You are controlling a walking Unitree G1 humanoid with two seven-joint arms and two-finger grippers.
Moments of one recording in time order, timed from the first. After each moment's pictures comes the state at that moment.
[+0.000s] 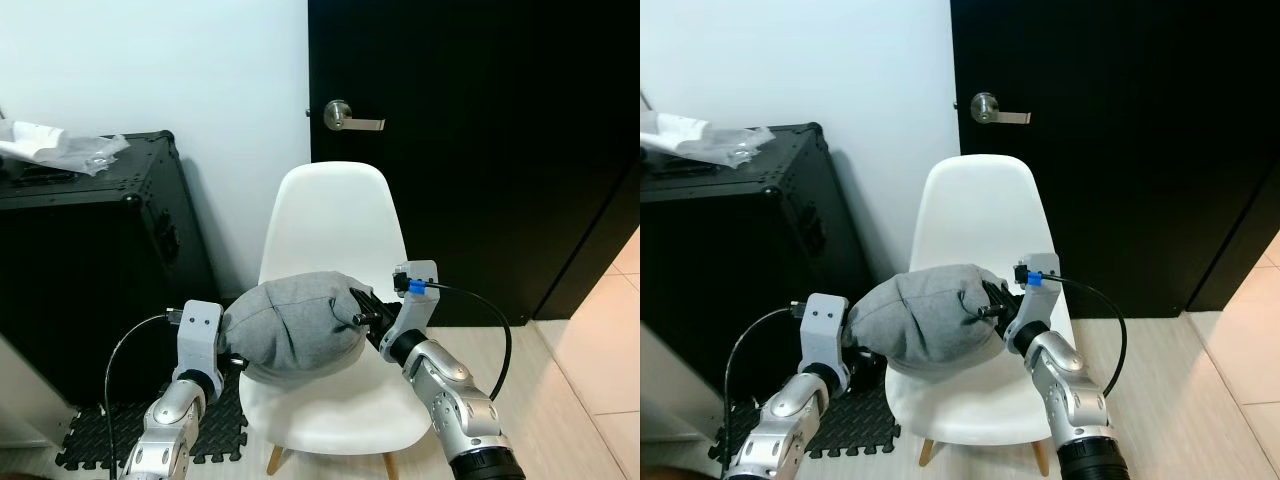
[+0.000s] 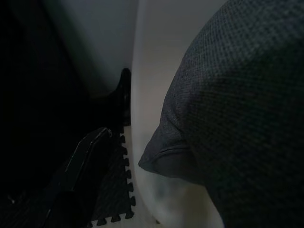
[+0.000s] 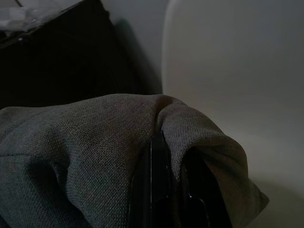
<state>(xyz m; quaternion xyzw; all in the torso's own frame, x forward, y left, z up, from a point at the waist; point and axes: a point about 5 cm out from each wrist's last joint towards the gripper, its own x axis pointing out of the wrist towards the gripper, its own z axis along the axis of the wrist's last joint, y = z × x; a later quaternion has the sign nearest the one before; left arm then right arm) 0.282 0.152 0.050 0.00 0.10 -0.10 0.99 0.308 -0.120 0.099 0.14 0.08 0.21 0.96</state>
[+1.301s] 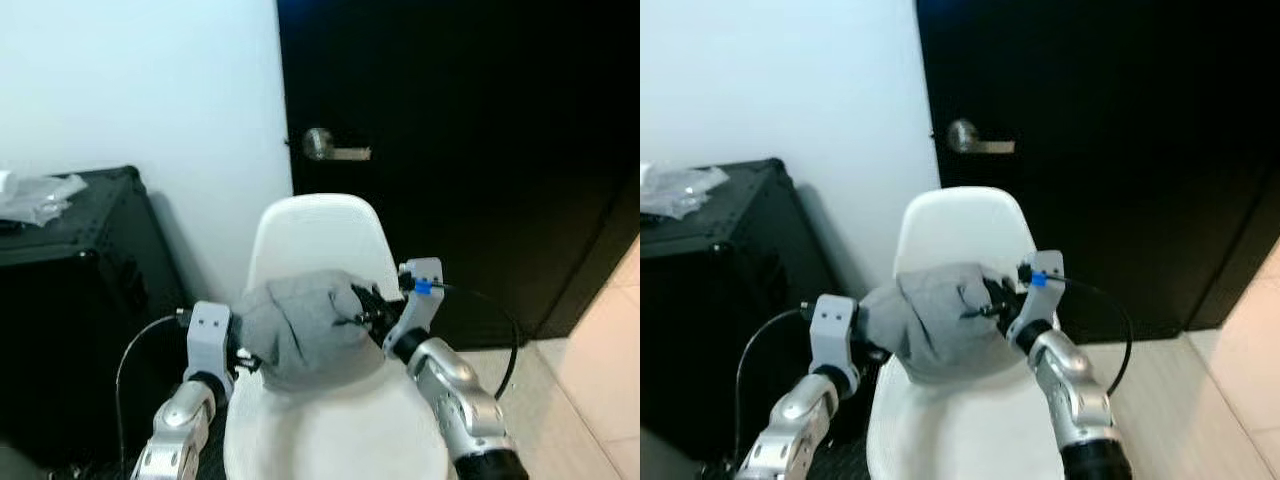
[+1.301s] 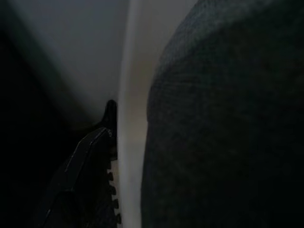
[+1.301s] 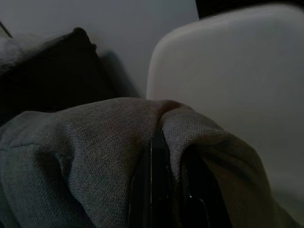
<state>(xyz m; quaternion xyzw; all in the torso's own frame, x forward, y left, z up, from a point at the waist) 0.278 0.141 0.052 -0.02 0.10 -0.12 0.99 0.307 -0.121 0.105 0.13 0.06 0.22 0.96</state>
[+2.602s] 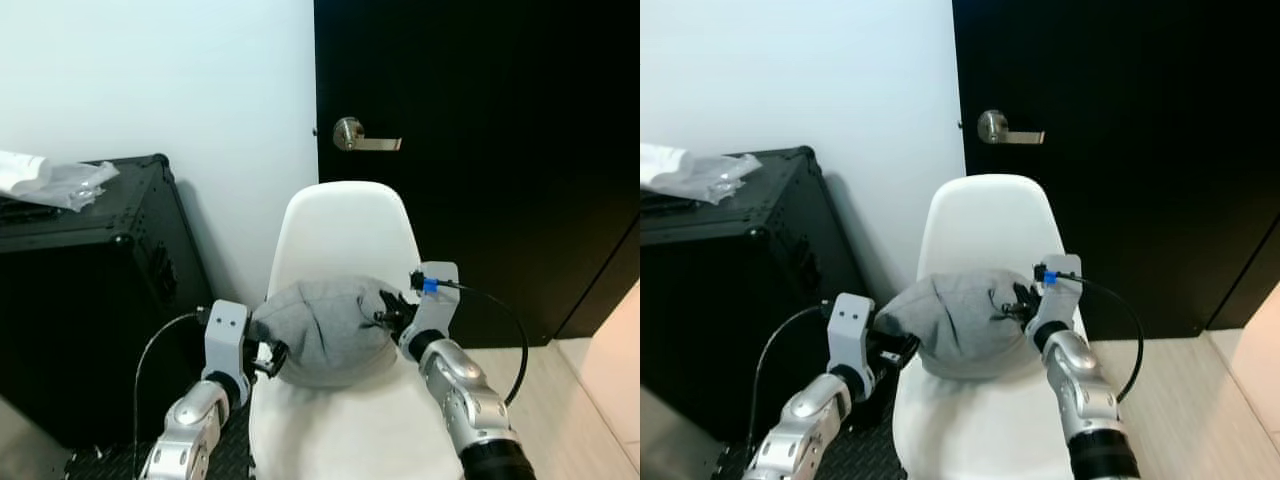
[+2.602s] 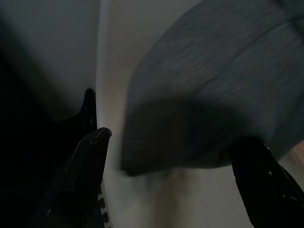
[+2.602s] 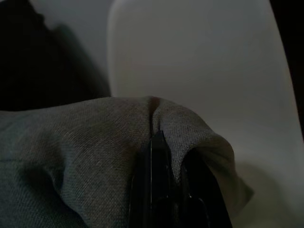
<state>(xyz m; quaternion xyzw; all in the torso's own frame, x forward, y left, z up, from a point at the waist) 0.276 0.120 0.058 -0.04 0.11 -0.18 0.98 0.316 -0.147 0.085 0.10 0.11 0.11 0.98</state>
